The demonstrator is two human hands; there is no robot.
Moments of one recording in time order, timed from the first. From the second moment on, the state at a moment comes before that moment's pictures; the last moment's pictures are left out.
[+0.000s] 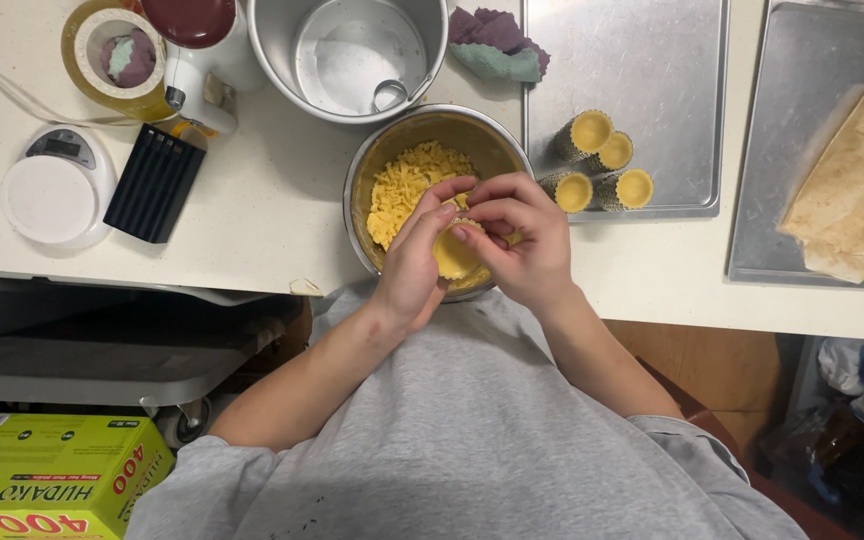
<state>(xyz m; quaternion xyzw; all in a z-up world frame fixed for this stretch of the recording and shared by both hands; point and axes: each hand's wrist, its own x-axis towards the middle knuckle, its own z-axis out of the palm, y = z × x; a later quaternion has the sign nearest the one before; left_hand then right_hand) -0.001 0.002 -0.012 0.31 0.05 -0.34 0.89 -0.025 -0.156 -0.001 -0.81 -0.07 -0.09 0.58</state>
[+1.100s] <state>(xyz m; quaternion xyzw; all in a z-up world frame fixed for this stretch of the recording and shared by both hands) 0.000 0.005 -0.026 0.29 0.01 -0.31 0.91 -0.019 -0.158 0.007 -0.76 -0.11 -0.04 0.64</state>
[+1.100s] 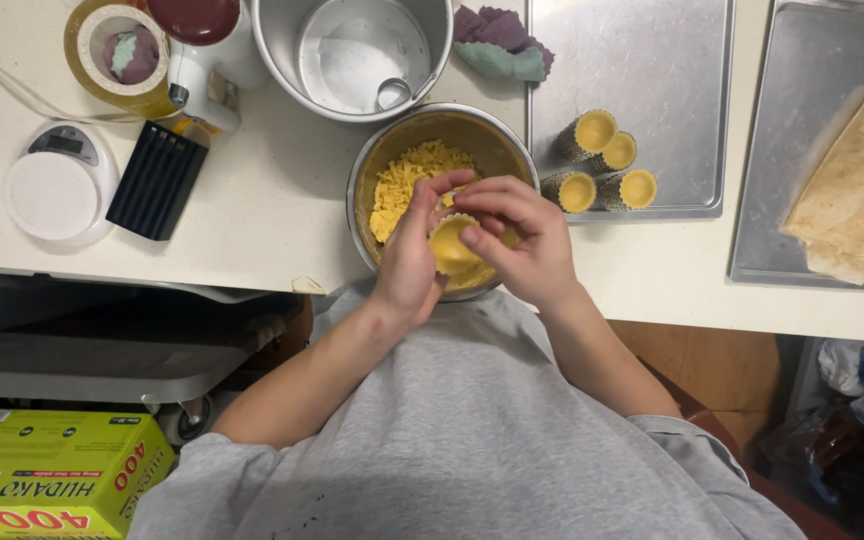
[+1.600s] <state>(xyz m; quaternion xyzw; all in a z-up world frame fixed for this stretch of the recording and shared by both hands) 0.009 0.003 -0.024 0.29 0.10 -0.29 0.91 -0.027 -0.154 -0.038 -0.54 0.04 0.06 0.84</state>
